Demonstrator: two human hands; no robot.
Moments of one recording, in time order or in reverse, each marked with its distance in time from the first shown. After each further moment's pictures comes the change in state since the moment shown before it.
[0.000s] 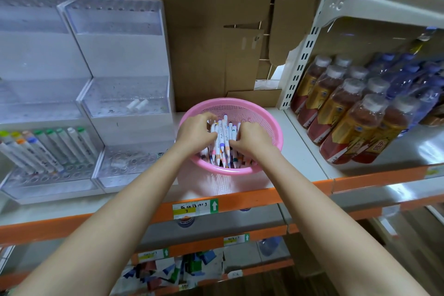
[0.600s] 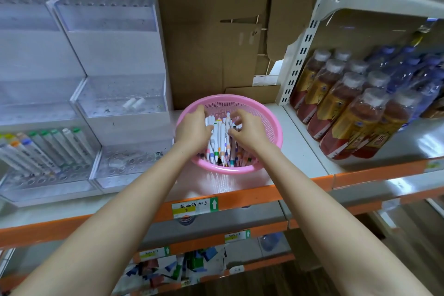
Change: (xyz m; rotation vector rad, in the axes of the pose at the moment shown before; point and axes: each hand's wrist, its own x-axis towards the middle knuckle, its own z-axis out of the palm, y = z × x) left_hand 0.003 0.002 0.008 0.070 0.085 -0.103; right_hand 0.006 0.003 0.004 0.312 0.187 -0.097
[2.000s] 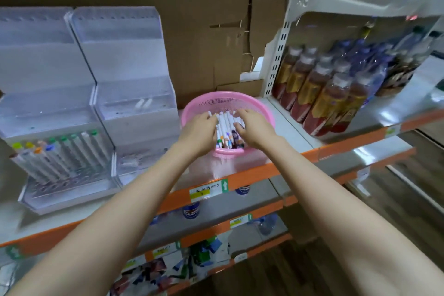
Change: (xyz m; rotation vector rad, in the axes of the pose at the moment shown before) left_hand -0.042 -0.001 -0.039 0.195 -0.222 0.452; right_hand -0.044 -0.019 -0.015 -0.342 -0.047 0.037
